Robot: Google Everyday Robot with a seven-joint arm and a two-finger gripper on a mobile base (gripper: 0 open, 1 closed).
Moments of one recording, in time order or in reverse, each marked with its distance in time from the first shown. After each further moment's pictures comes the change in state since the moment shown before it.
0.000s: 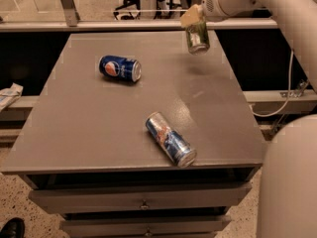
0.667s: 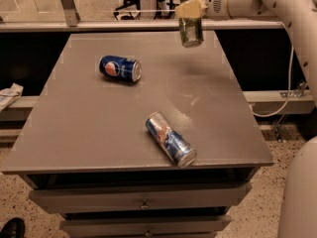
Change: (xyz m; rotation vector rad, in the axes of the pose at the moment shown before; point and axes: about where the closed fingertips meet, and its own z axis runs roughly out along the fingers) arm -0.028 0.027 -0.019 -0.221 -0.253 -0.110
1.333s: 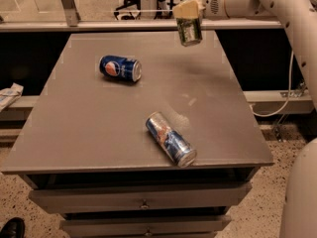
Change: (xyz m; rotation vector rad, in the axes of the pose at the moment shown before) arm -0.004 0.007 0.003 -0.010 -0.013 -0.091
